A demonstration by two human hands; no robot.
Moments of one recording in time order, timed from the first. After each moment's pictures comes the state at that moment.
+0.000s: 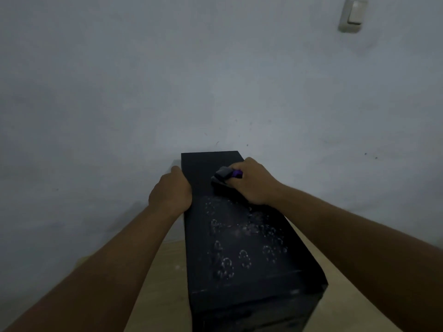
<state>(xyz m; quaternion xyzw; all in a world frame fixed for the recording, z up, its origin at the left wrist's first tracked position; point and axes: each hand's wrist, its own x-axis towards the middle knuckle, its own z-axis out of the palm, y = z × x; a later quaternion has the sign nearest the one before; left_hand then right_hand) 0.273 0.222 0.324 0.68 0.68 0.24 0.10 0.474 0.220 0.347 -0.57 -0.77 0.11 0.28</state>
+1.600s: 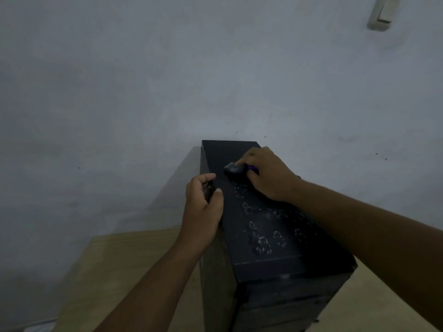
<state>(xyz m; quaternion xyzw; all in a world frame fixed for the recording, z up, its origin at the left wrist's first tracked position) 0.268 0.139 0.275 0.55 0.44 0.59 0.39 0.444 0.194 0.350 -0.51 -0.84 -0.02 0.21</state>
